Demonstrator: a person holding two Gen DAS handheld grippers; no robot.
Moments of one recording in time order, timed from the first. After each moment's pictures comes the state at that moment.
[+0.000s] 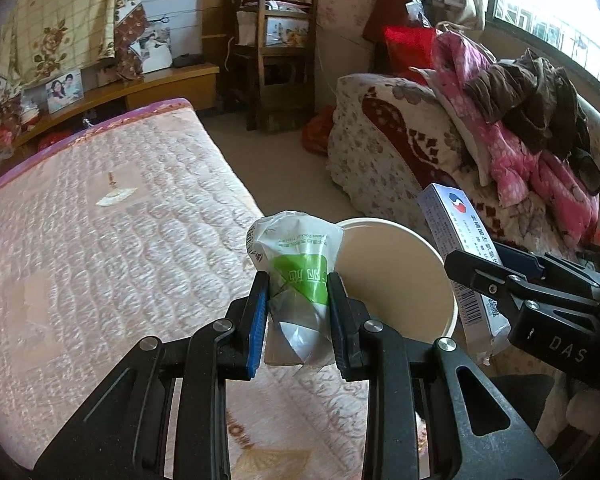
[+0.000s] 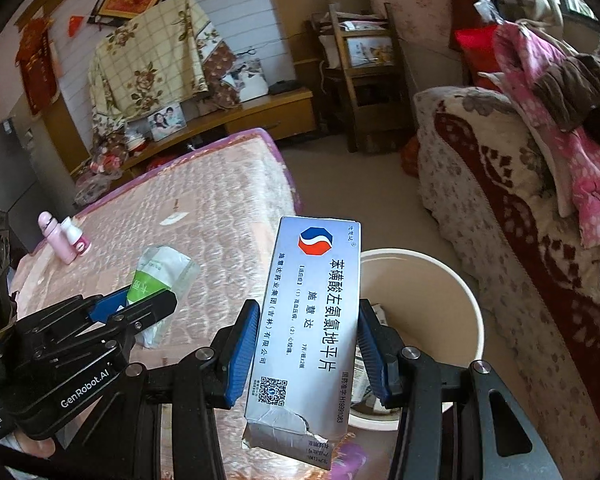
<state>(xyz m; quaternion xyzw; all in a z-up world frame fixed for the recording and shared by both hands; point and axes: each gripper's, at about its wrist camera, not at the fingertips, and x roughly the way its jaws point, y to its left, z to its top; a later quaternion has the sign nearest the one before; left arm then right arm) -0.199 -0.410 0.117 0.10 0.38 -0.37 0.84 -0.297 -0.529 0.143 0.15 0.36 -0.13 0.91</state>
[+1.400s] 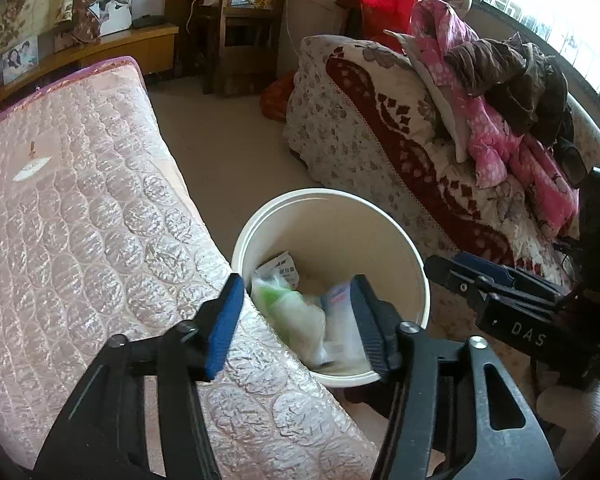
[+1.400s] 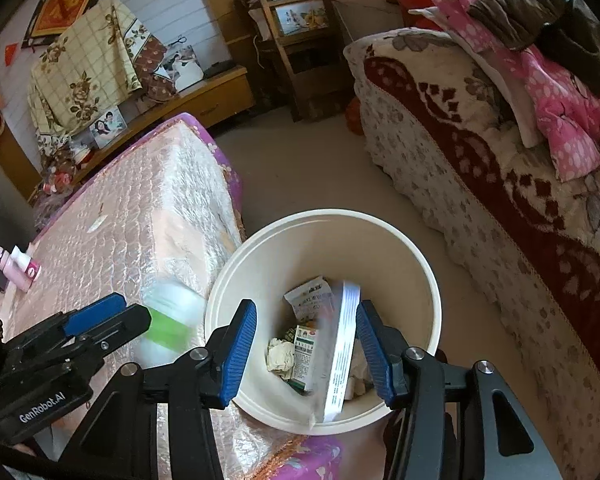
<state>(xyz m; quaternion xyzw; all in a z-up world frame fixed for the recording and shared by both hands) -0.186 -0.473 0.070 0.08 0.44 -0.42 0.79 -0.304 -0.608 0.085 0.22 0.40 -0.20 0.87</state>
